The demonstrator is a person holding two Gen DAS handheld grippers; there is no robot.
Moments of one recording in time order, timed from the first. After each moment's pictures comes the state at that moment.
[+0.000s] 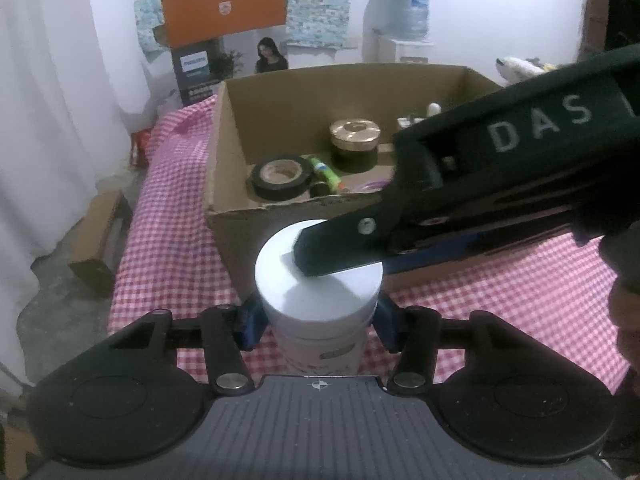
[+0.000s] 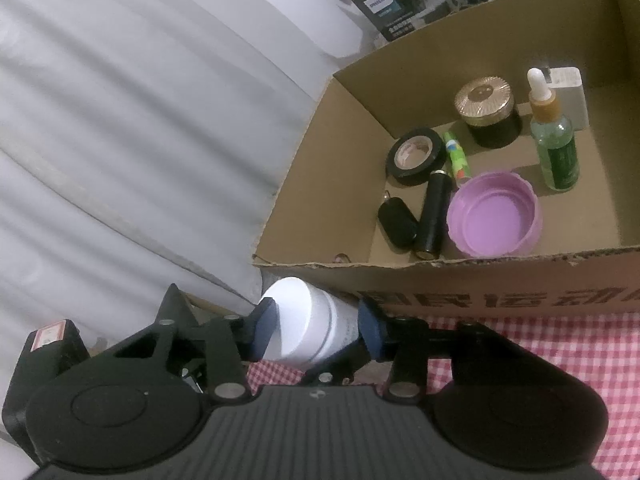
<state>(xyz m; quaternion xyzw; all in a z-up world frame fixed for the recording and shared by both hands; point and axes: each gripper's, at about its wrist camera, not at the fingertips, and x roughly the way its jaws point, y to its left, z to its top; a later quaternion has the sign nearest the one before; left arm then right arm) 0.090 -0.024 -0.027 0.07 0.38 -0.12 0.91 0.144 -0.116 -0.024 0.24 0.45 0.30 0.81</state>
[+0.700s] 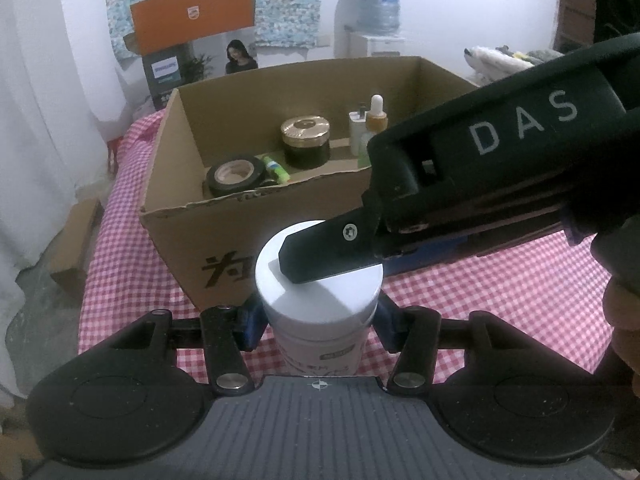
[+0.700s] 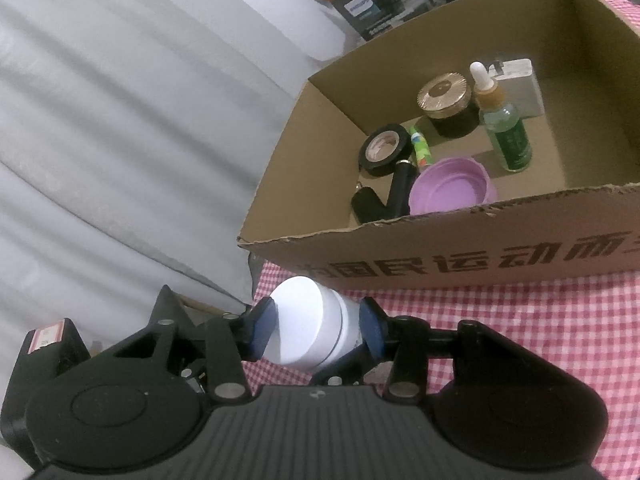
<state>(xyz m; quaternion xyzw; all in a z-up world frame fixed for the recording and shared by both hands) 0.075 -0.052 -0.027 0.08 0.38 -0.15 0.91 0.122 -0.145 -0.022 0.25 0.45 0.28 0.81</state>
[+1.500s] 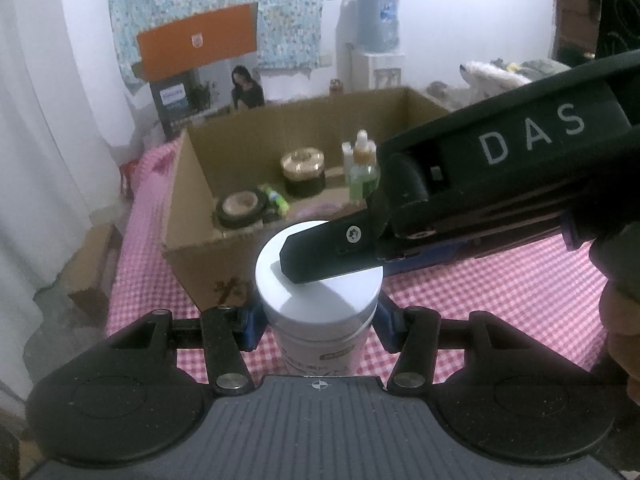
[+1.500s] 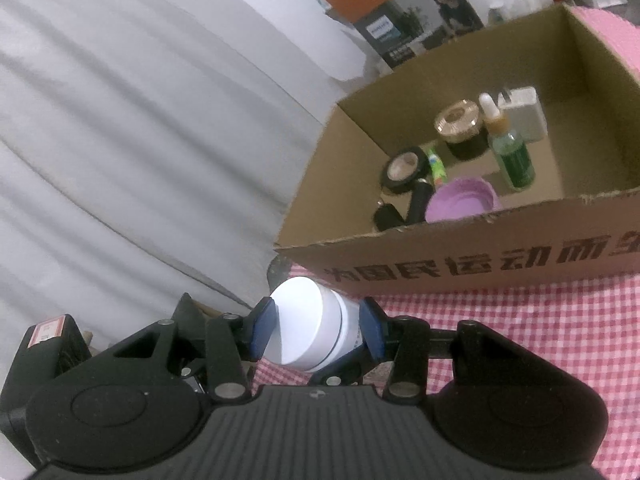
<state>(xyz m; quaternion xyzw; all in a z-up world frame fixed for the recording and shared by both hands) 0.046 -0.064 0.011 0.10 0.35 -0.13 0.92 0.101 -0.155 0.003 0.26 0.41 0.30 0.82</state>
